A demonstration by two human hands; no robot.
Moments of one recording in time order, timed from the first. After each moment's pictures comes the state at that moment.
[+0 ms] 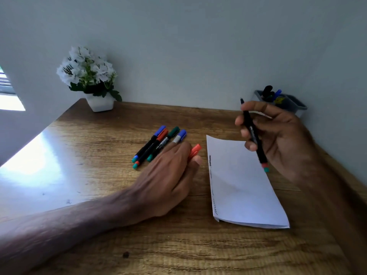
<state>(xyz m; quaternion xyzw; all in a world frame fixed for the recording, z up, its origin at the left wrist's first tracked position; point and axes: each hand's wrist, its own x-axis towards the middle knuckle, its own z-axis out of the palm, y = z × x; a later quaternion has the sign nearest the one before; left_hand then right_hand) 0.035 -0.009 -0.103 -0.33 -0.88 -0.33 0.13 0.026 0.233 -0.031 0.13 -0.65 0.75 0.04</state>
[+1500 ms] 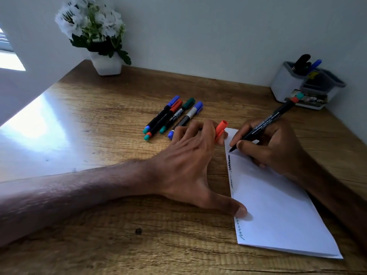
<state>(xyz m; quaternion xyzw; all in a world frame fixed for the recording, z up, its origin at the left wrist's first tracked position) 0.041 -0.005 -0.090 -0.35 -0.92 -0.18 -0.01 0.024 0.210 -0.086 0.21 -0.87 0.44 0.06</state>
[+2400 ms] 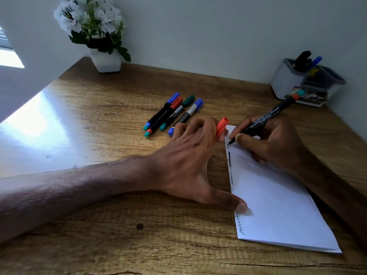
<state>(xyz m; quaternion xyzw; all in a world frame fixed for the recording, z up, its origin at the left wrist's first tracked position) 0.042 -0.005 -0.089 -0.36 -0.92 -0.18 -0.01 0.022 0.212 -0.087 0.16 -0.88 0.44 0.06</state>
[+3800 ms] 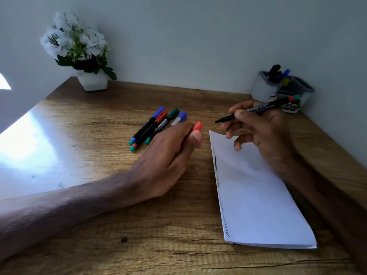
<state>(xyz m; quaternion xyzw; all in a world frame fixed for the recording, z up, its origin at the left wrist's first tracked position) 0.036 -0.010 -0.098 -0.30 -0.84 -0.44 0.11 0.014 0.220 -0.072 0.12 -0.74 0.66 0.10</state>
